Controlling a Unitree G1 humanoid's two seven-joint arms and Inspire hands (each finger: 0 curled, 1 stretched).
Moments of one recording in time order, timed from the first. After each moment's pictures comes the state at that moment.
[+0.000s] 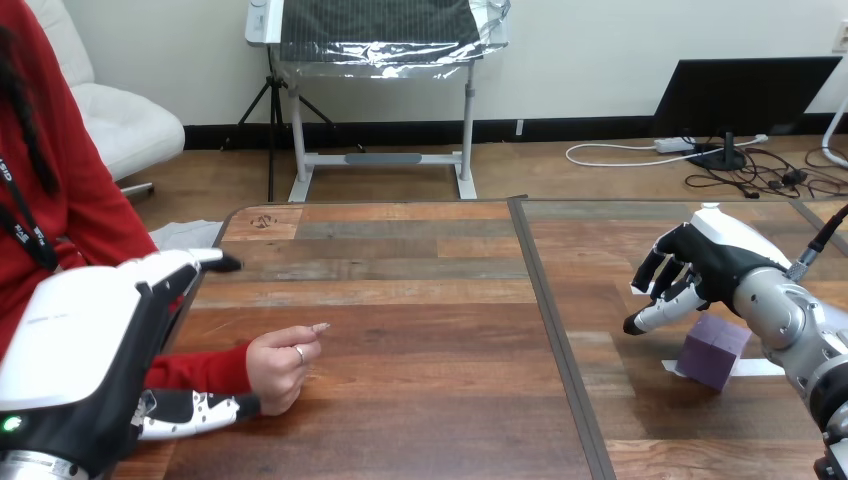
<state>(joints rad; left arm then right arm) 0.40 0.41 0.25 -0.41 0.72 -0.26 -0.05 -0.85 -0.51 0.34 1.37 -0.52 -0.24 0.03</state>
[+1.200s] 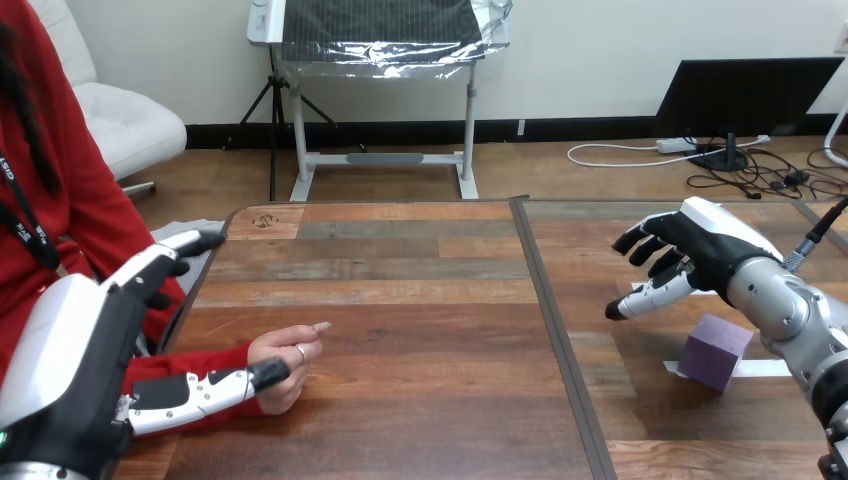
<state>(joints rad) 0.41 0.33 0.24 -0.37 0.40 -0.28 -0.05 -0.85 -0.51 0.30 1.34 -0.48 -0.29 0.08</state>
